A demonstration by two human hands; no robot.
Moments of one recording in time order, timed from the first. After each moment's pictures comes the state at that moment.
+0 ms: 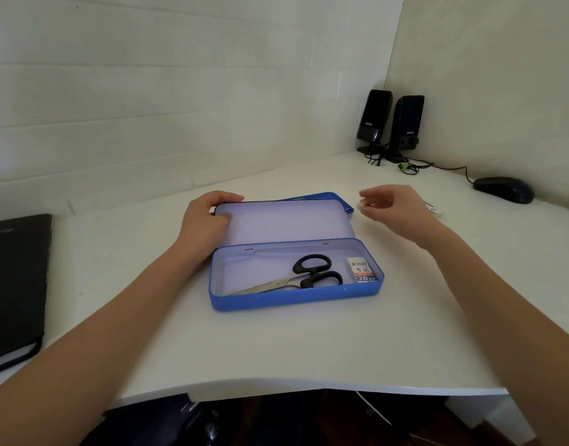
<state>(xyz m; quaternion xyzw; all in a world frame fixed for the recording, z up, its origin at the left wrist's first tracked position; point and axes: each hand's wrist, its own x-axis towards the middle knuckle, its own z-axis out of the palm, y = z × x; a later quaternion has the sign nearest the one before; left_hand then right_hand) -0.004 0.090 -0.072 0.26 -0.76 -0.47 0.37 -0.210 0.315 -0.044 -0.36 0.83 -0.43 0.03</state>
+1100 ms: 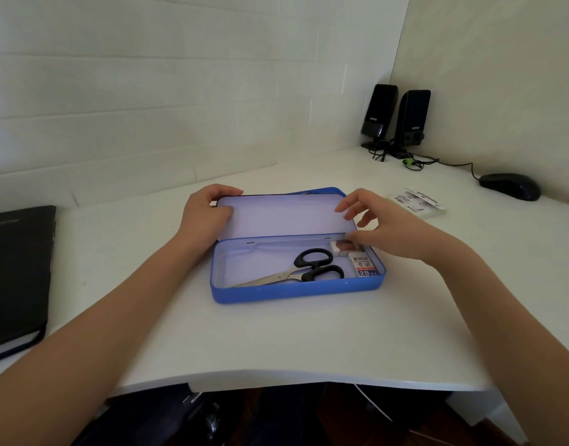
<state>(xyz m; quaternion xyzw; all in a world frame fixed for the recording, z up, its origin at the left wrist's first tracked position) -0.004 0.087 -0.073 0.27 -0.75 -0.48 0.37 -0.159 0.327 -0.035 -0.48 0.81 -0.33 0.10</state>
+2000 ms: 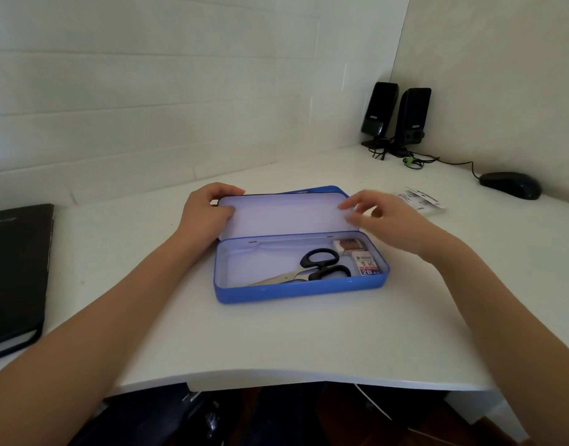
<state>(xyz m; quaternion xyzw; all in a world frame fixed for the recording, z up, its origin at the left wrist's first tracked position) -0.002 0.092 -0.070 0.27 -0.75 -0.48 0.36 -0.168 0.322 -0.041 -0.43 0.82 -0.36 0.08</state>
